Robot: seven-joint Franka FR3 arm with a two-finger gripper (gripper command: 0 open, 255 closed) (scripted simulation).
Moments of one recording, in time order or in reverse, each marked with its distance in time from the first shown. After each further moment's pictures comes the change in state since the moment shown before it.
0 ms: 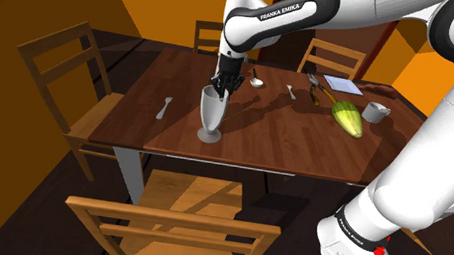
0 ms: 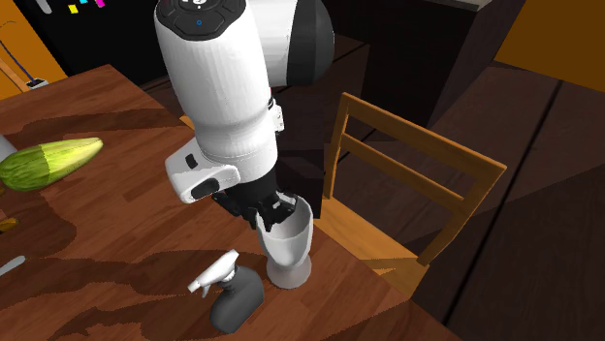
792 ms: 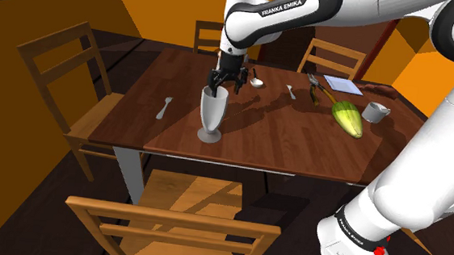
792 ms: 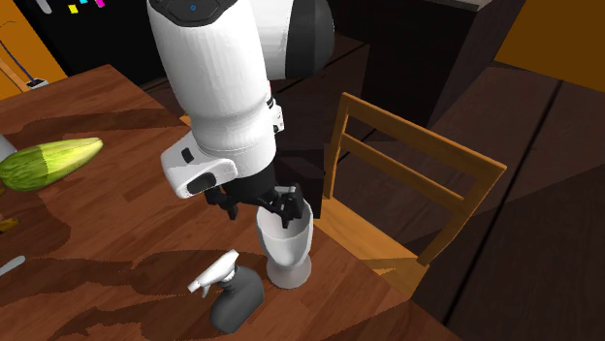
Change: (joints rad) arm -0.002 -0.009 -0.001 0.013 0.002 -0.022 -0.004
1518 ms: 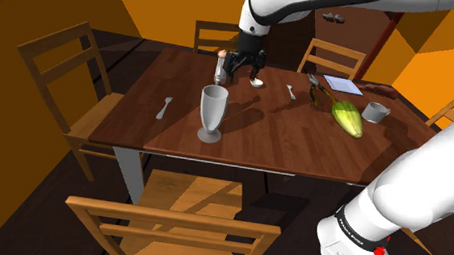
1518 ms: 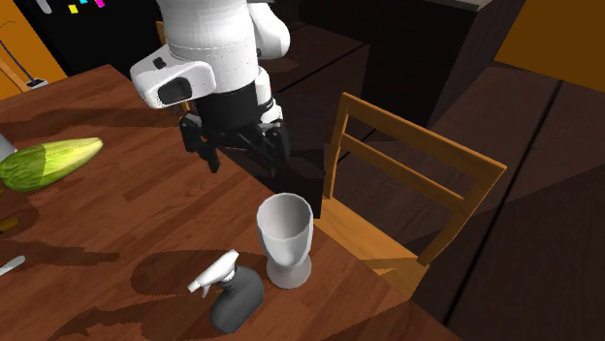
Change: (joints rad) arm -0.014 -0.220 -0.015 -0.075 0.007 -0.099 -0.072
